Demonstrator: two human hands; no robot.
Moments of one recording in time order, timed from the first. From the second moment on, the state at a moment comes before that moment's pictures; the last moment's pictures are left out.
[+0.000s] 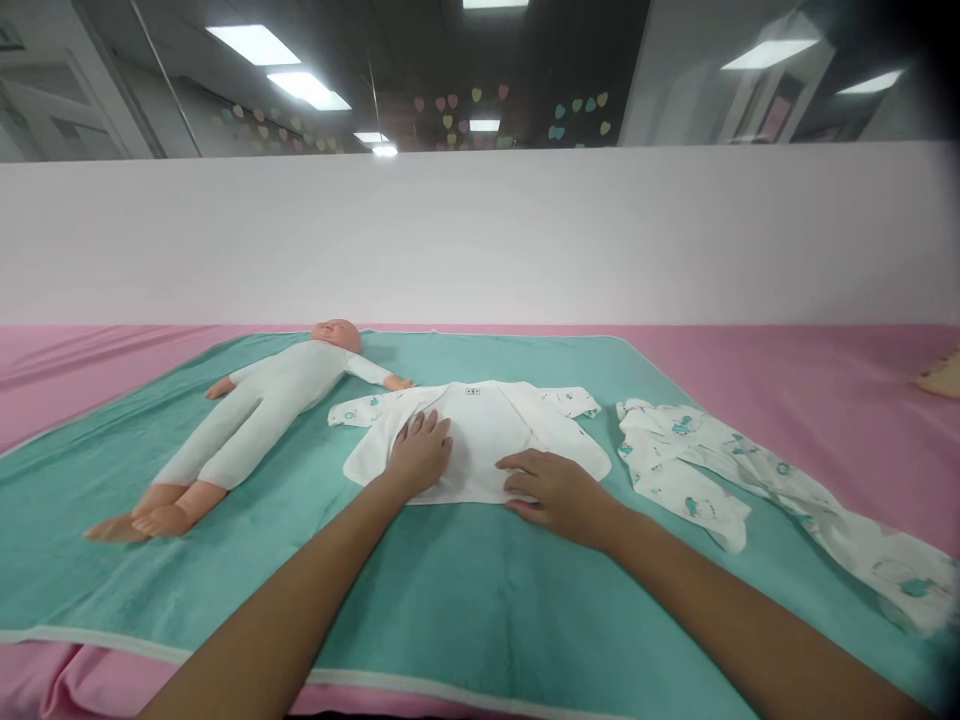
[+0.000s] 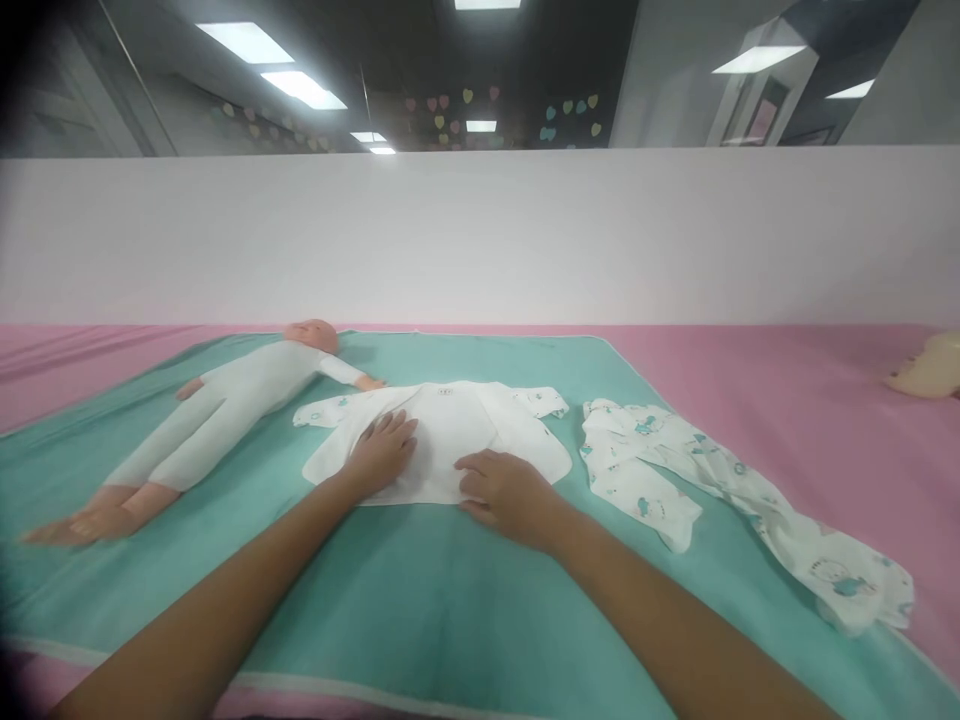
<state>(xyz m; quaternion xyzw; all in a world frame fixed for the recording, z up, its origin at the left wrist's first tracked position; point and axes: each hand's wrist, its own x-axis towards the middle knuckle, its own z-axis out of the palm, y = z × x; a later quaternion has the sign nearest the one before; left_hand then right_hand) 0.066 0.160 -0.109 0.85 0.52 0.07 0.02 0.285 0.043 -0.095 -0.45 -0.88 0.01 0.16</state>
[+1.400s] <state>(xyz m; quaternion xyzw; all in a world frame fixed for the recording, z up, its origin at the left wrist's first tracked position) 0.064 0.136 -0.094 0.93 0.35 0.06 0.04 0.293 0.056 -0.101 -0.53 -0.80 0.16 0.25</state>
